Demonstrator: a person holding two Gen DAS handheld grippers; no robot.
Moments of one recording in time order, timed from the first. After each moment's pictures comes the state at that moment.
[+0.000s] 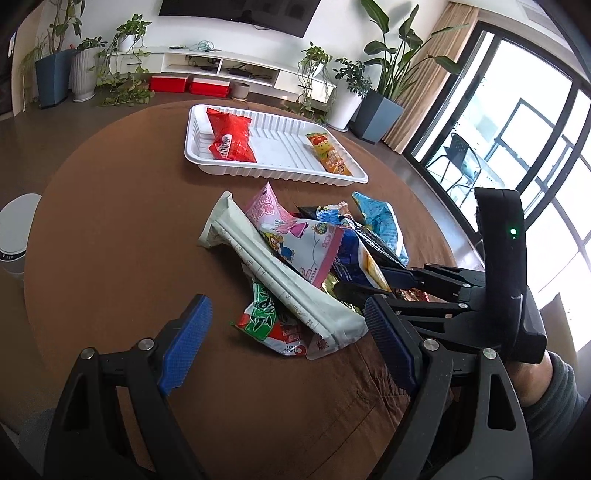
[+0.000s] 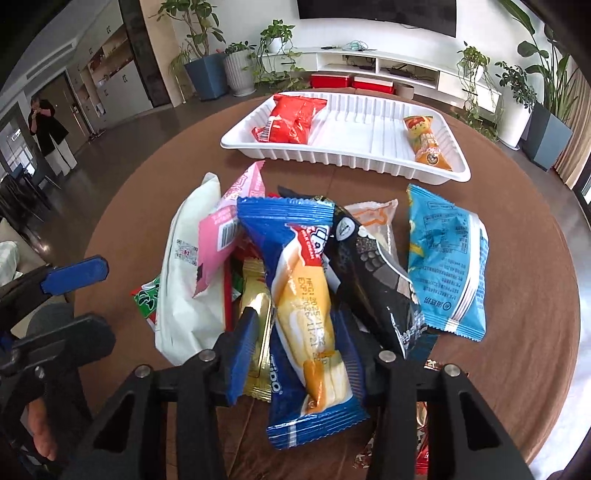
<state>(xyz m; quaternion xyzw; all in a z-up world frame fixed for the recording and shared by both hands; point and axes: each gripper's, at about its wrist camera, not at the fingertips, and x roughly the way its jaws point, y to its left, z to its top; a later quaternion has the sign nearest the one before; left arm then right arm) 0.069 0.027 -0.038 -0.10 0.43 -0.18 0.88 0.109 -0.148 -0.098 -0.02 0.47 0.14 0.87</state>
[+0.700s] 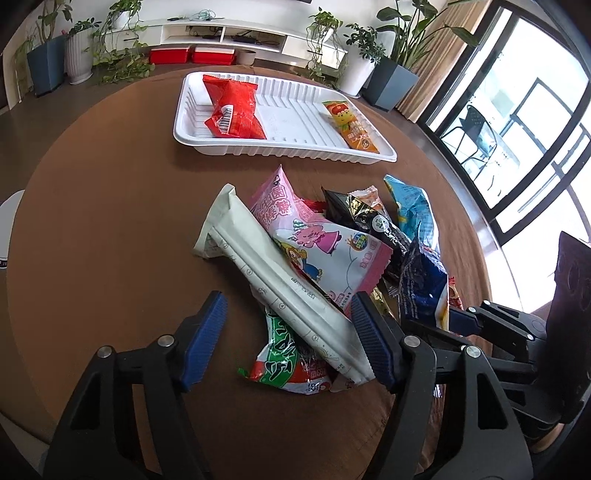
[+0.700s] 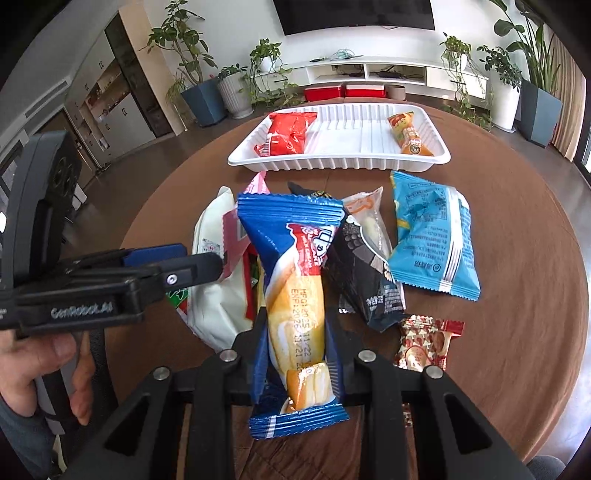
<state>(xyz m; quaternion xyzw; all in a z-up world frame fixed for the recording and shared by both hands) 0.133 0.017 -0.064 -0.07 0.49 -0.18 0.85 0.077 -0.164 -0.088 0.05 0.45 0.15 0.88</state>
